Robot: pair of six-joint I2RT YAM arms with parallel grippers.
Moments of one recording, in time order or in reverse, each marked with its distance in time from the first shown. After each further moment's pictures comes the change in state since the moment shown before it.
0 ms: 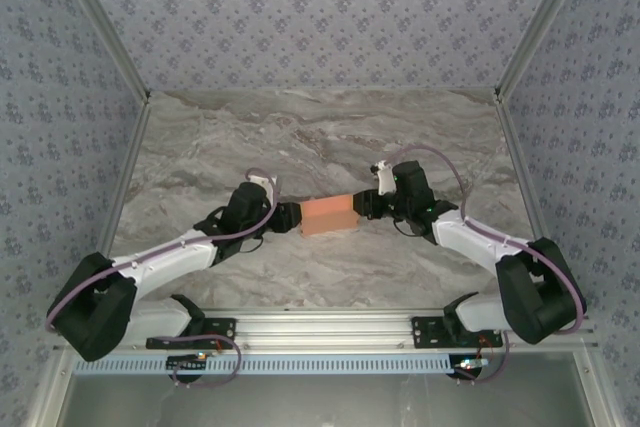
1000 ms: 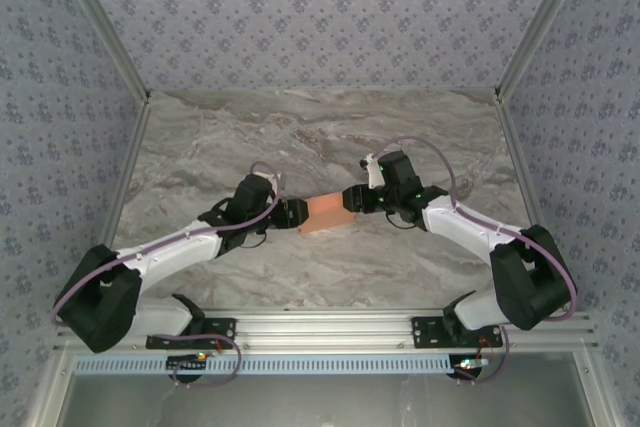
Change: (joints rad) left arm 0.005 0.053 0.088 -0.092 0.061 -0.051; right arm 0.055 0.064 0.161 -0.188 0.068 -0.004
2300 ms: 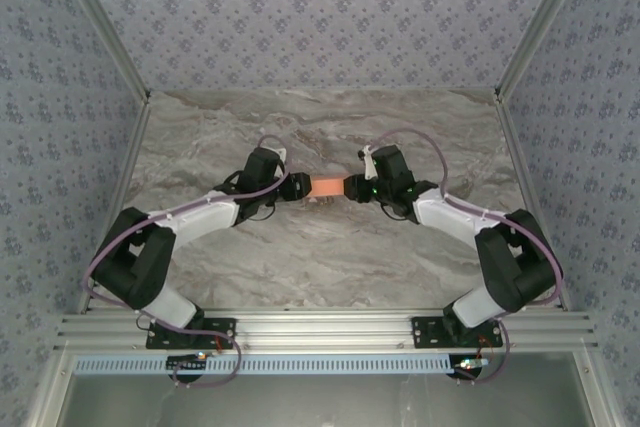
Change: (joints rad) left arm 0.083 0.246 0.203 0.053 0.000 0.067; right arm 0.010 0.097 0.033 0.109 0.157 -0.027
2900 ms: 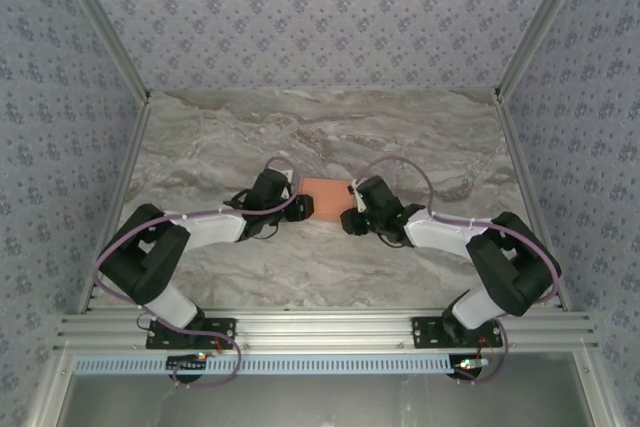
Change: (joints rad) left arm -0.068 0.055 -0.121 0.109 -0.042 -0.012; right arm 0.143 0.008 -0.150 0.003 0.129 -0.030
